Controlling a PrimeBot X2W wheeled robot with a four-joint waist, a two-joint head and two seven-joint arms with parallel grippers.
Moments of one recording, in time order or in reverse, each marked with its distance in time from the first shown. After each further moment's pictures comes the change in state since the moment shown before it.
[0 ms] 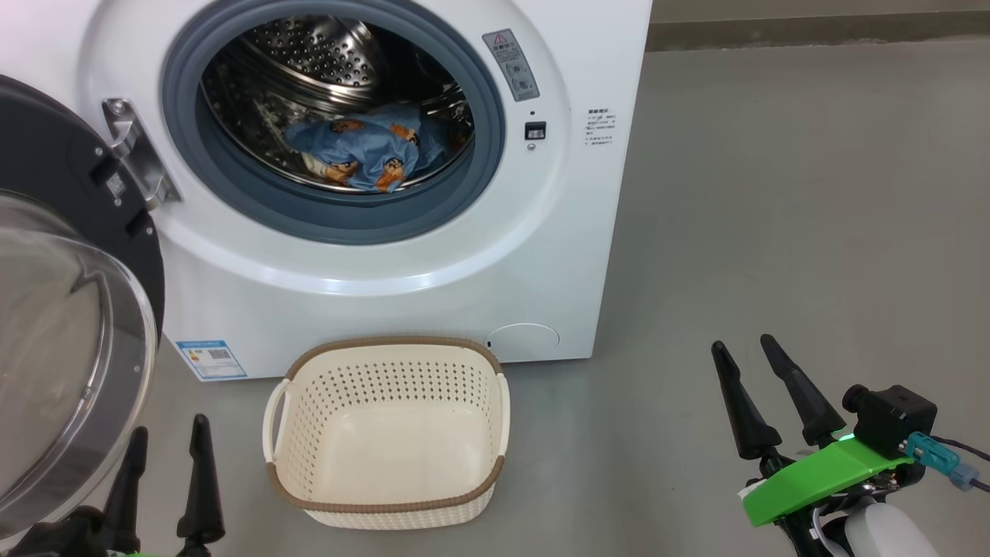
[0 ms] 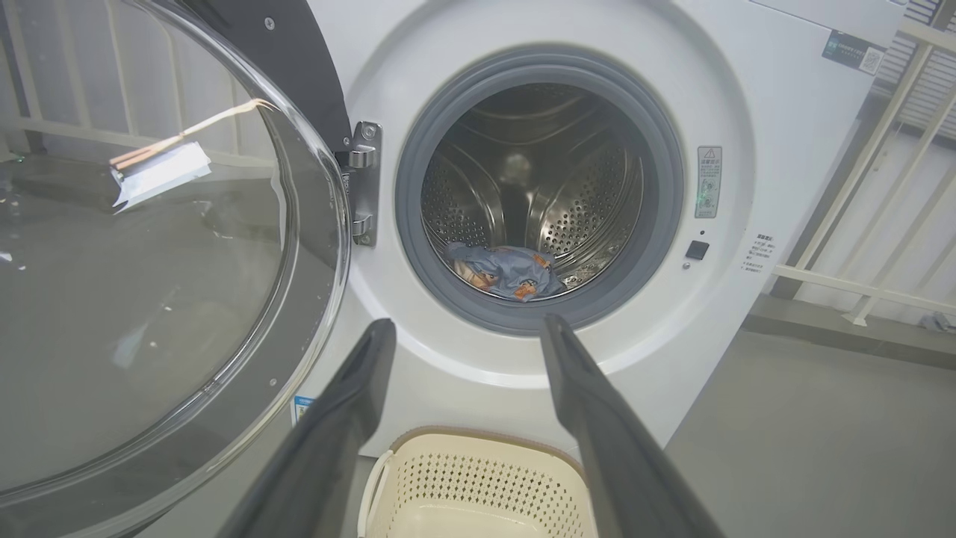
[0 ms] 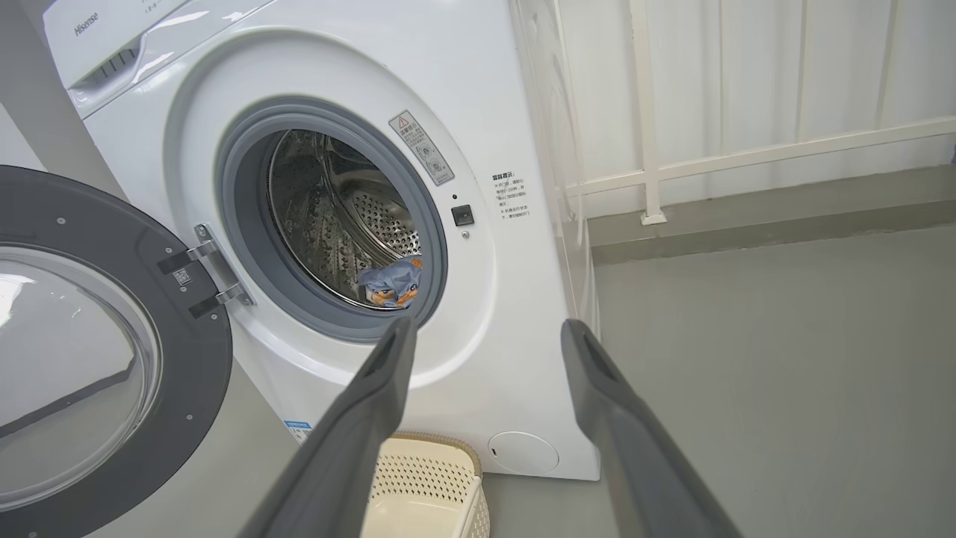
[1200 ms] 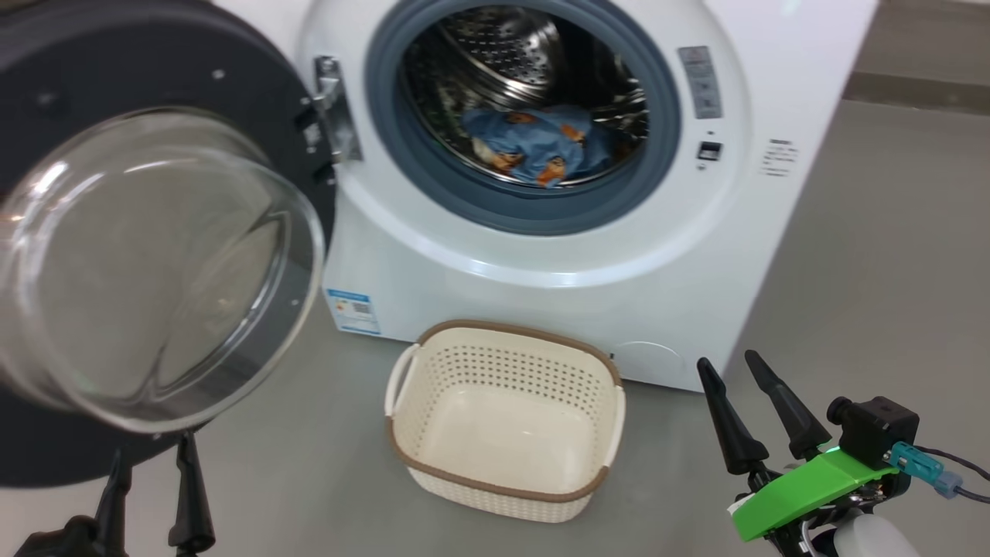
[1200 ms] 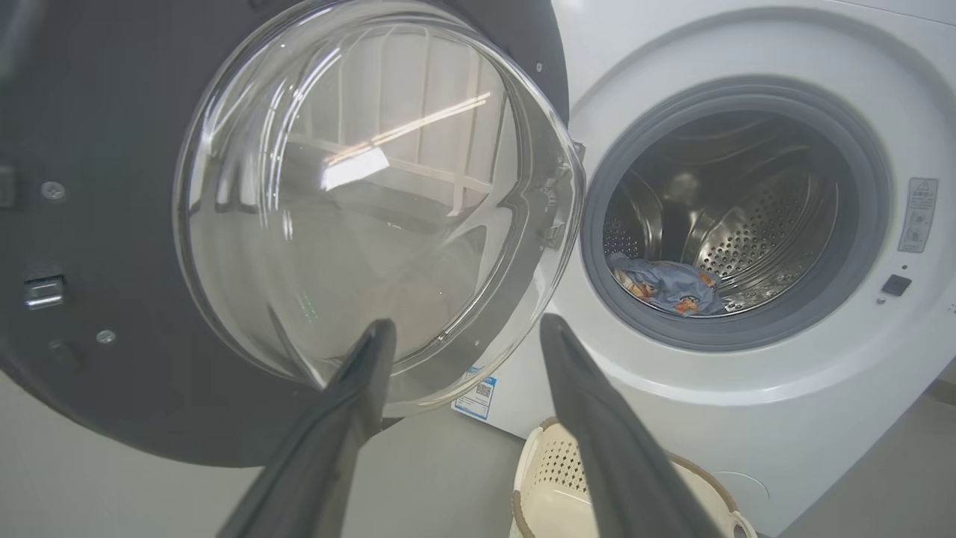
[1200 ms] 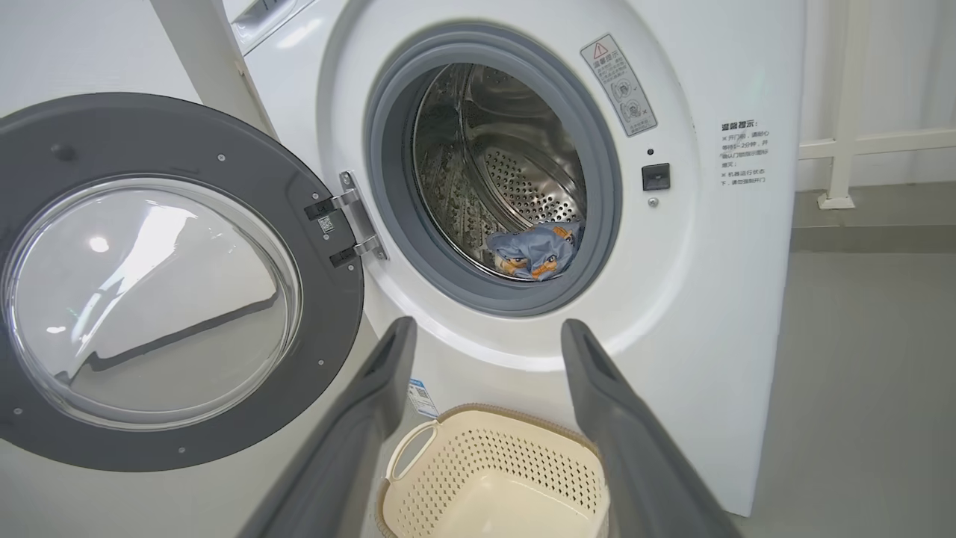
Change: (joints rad) left arm 0.000 -0.021 0.035 0.047 0.038 0.042 0.000; right arm 0.013 -0.003 0.039 0.014 0.016 0.000 0.000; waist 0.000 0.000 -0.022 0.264
